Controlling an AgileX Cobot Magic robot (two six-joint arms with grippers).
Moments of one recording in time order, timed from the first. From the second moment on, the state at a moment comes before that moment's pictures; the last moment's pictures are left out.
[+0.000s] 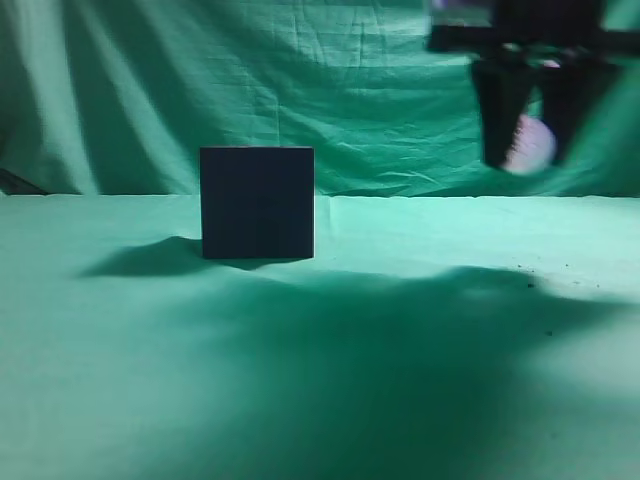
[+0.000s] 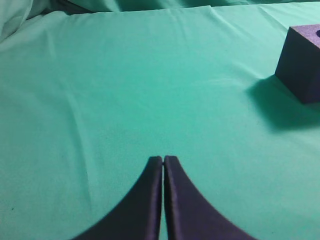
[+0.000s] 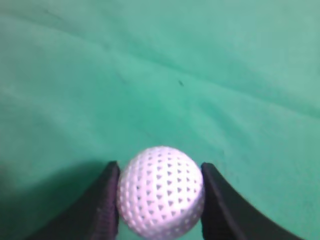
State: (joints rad) left arm -0.10 -0.02 0.02 0.09 0.36 -0.03; right arm 0.43 1.80 -1.30 -0.04 0.96 0.09
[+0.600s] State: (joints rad) left arm -0.10 -0.02 0.02 0.09 0.36 -0.03; right arm 0.73 2.02 -1.79 -0.02 0.99 0.09
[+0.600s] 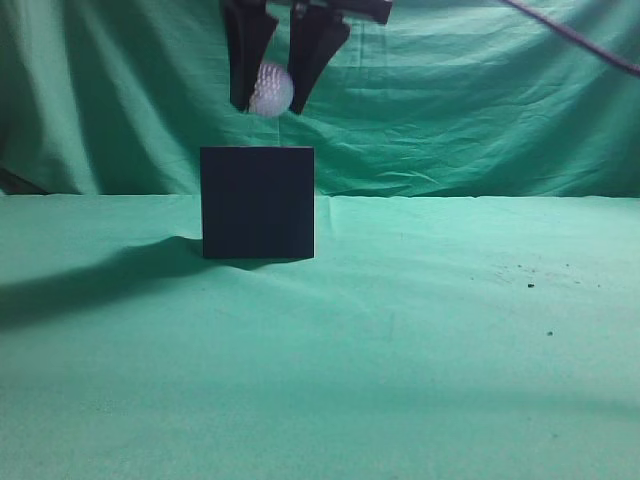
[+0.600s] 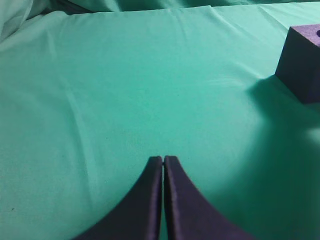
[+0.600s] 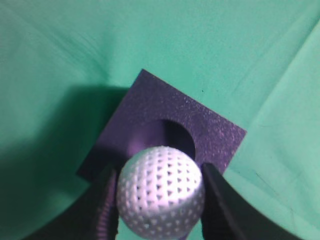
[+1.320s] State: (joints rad) left arm -0.10 -0.02 0.02 0.09 0.36 -0.03; right arm 0.73 2.12 -1.88 -0.04 1.01 0.08
